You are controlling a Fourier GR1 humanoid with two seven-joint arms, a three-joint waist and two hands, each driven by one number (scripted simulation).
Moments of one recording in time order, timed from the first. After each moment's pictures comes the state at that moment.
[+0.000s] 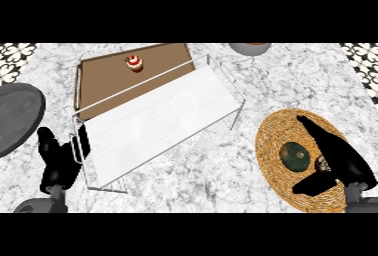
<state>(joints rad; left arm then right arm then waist) -0.05 0.28 -0.03 -1.33 0.25 0.07 0.26 -0.06 -0.44 0.15 -1.65 0.53 0.26 0.46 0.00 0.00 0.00</state>
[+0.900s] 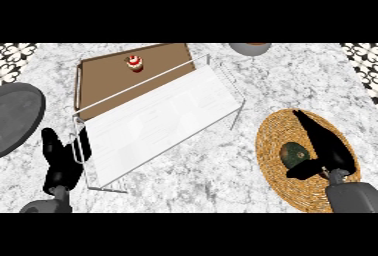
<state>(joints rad) -0.04 0.21 0.02 -1.36 0.17 0.04 0.29 -0.15 -0.32 0.05 -1.35 0.73 0.14 0.23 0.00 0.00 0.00</state>
